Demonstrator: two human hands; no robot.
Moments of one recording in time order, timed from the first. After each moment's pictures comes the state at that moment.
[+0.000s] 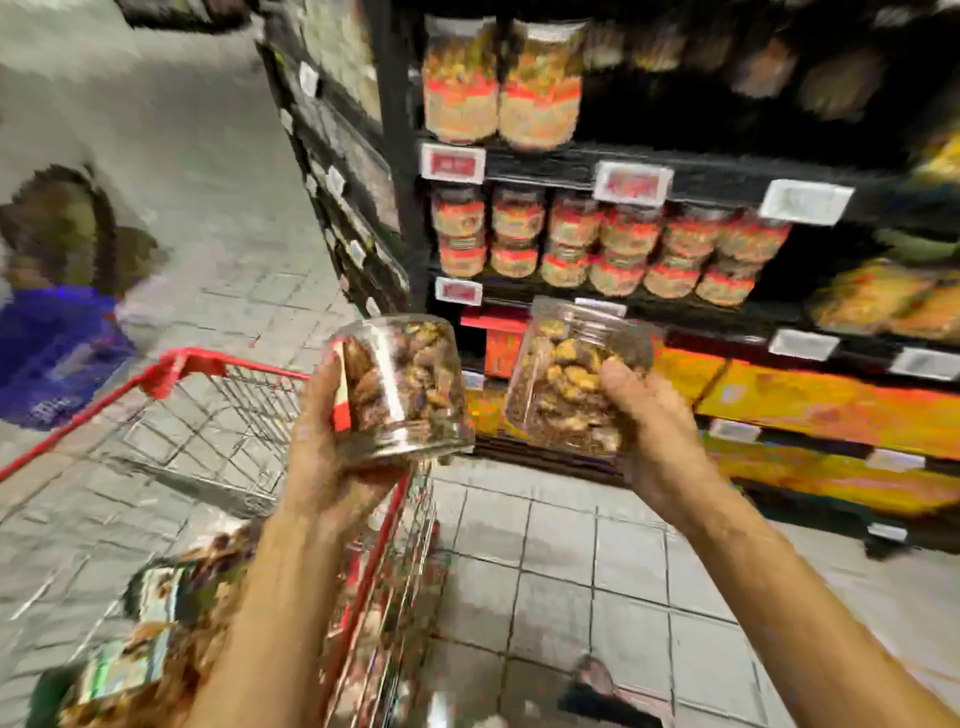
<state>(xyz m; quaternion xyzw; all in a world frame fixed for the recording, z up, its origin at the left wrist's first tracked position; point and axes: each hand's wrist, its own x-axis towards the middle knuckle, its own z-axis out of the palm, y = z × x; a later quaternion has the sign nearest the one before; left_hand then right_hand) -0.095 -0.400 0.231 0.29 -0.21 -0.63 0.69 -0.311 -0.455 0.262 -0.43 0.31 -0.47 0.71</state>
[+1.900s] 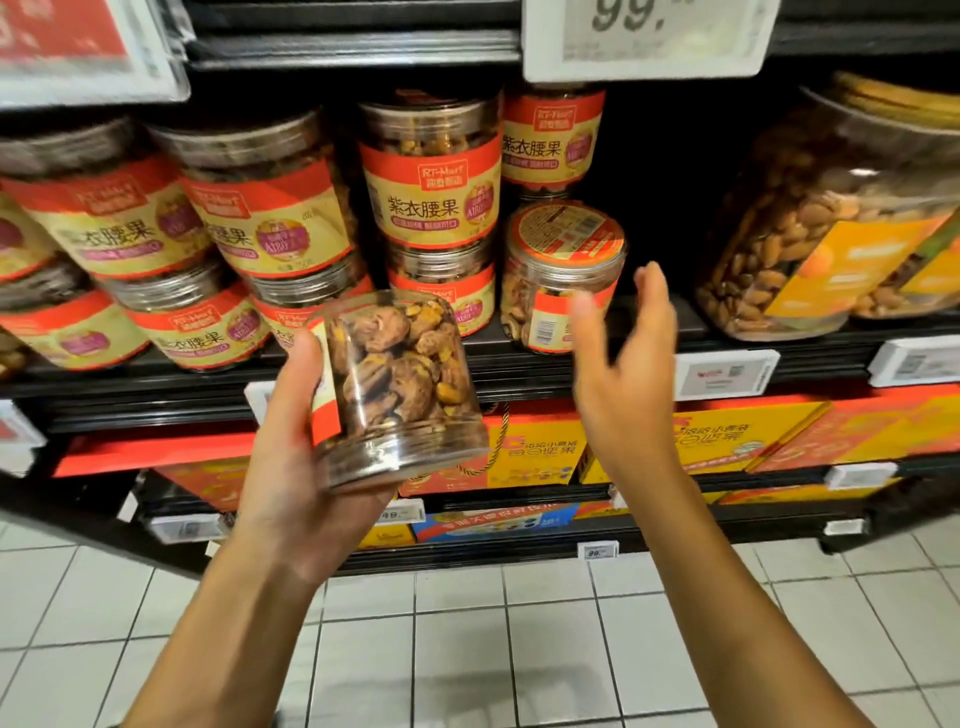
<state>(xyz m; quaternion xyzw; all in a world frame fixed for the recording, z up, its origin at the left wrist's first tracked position) -0.322 -0.744 0.079 0.34 -0.23 -0.70 0.58 -0.501 -0.792 0.053 -0.52 0.59 -0.57 0.24</state>
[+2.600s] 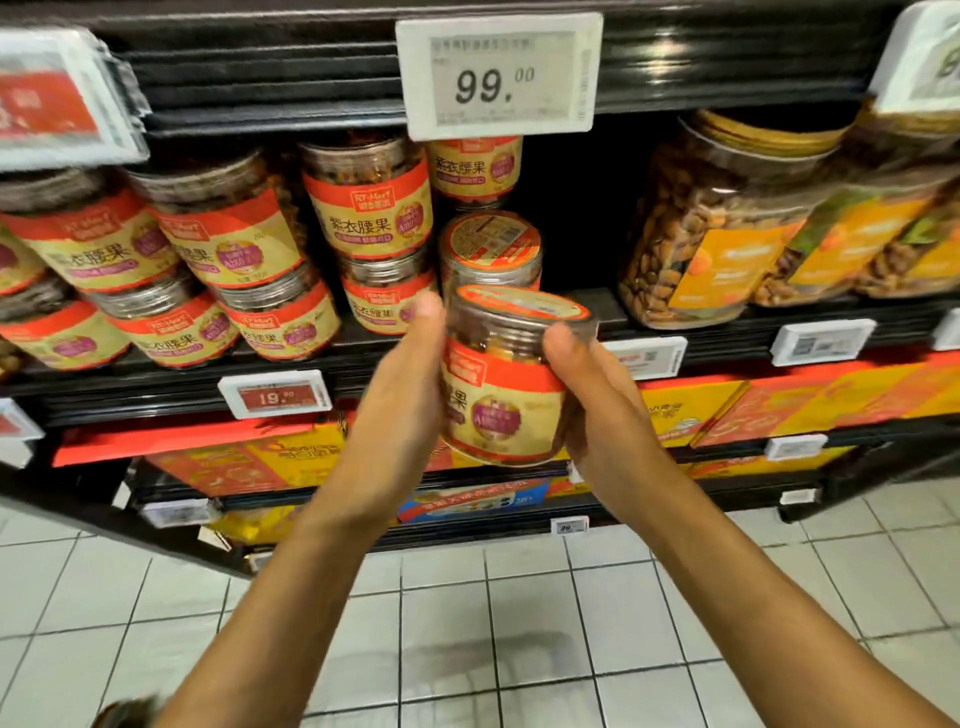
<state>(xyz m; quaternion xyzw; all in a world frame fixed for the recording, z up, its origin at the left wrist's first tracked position) -0.402 -0.737 0.114 0.44 -0.50 -0.56 0.49 -0.541 -0.738 0.095 -0.45 0.38 -0.50 0.63</state>
